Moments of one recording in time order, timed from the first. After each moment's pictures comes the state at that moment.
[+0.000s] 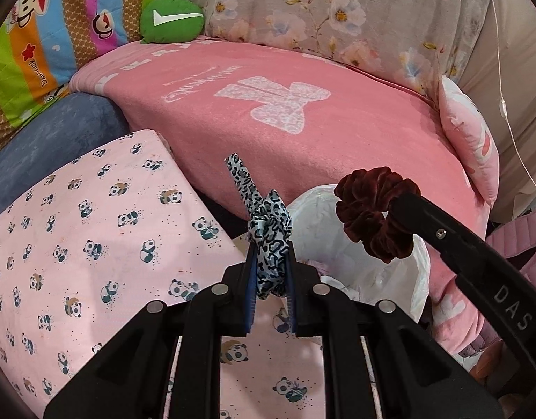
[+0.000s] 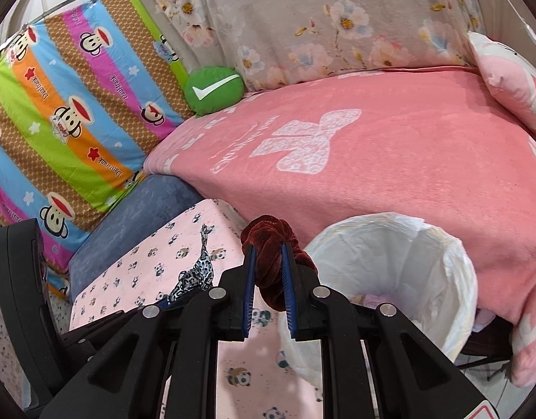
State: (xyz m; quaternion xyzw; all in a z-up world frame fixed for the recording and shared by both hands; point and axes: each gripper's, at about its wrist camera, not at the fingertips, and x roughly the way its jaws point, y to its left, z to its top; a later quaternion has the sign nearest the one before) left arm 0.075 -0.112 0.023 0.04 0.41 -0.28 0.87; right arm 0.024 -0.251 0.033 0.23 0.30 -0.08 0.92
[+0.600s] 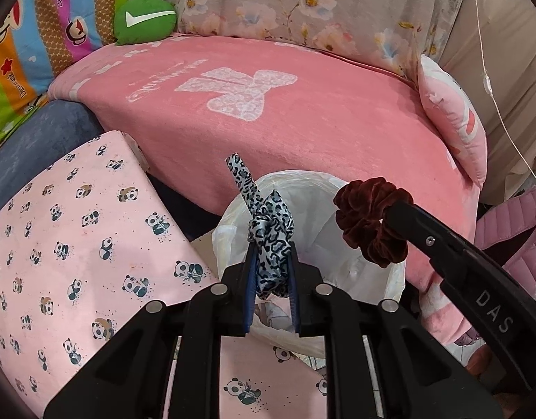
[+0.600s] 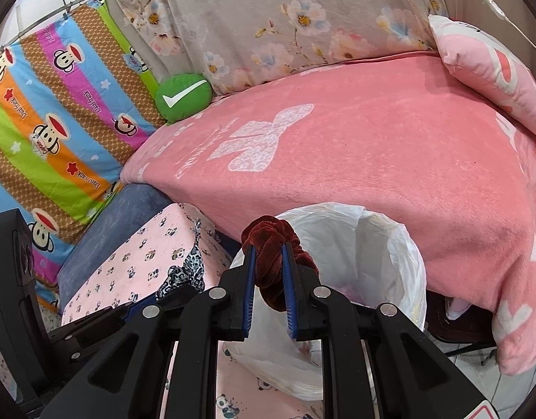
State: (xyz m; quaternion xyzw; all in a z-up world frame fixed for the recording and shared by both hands) left arm 0.054 -0.158 0.016 0.06 0.42 -0.30 0.85; right arm -0.009 -0.304 0.015 0.25 0.30 -0.12 0.91
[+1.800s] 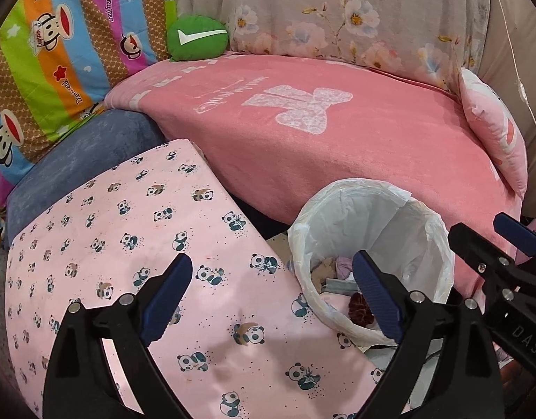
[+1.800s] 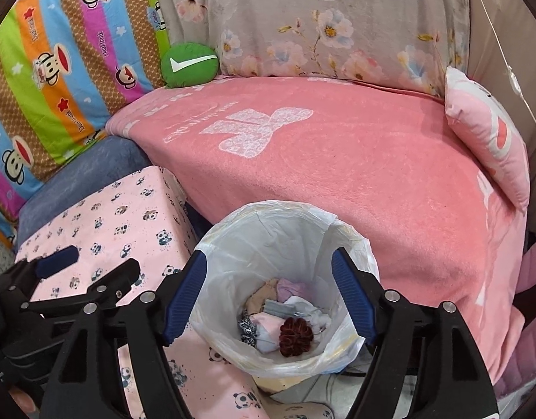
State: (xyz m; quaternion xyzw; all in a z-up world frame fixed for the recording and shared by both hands) left arm 0.039 -0.115 0.025 0.08 0.38 -0.19 0.90; right arm -0.023 -0.272 0.032 0.10 0.35 -0.15 0.92
